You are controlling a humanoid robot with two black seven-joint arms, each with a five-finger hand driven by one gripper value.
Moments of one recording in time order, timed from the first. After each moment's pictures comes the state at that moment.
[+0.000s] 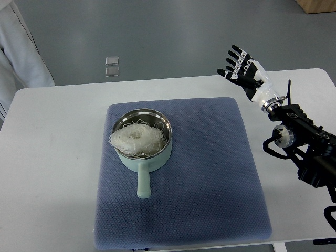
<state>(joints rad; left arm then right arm) -0.02 0.00 -0.04 -0.16 0.01 -0.01 0.16 0.68 -0.17 0.84 0.67 -0.46 0.12 0.45</state>
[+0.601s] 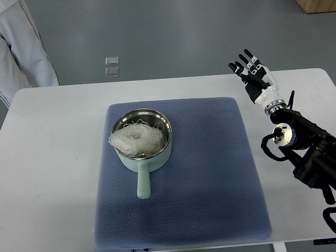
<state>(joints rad) -0.02 0.00 -0.04 -0.16 0.01 -0.01 0.16 0.68 -0.16 0.86 0.66 -0.24 0.12 0.41</state>
